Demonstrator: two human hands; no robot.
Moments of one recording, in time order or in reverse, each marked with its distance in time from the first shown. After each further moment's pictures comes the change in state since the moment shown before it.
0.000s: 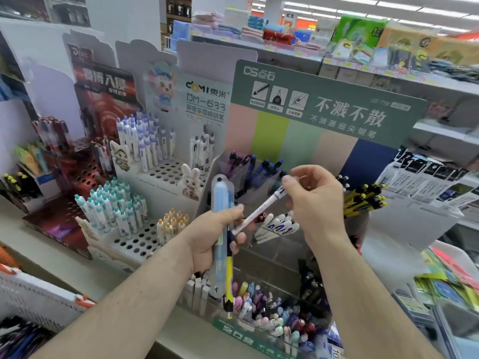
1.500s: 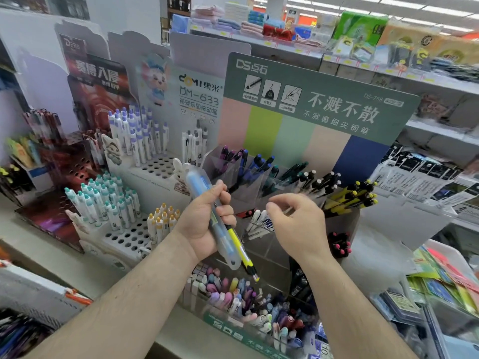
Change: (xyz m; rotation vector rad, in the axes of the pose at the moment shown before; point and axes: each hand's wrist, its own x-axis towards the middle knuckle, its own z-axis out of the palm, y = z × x) left_hand 0.016 -0.001 0.014 -0.512 0.037 0.215; right_hand -0.026 0.021 -0.016 -0.396 -0.210 0.017
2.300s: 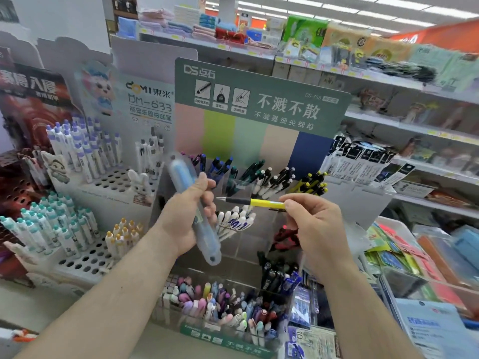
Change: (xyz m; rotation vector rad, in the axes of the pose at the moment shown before) left_hand 0.012 -0.008 0.029 0.356 -0.072 0.071; right_hand -0.026 0.007 -0.067 0.461 0.142 0.127
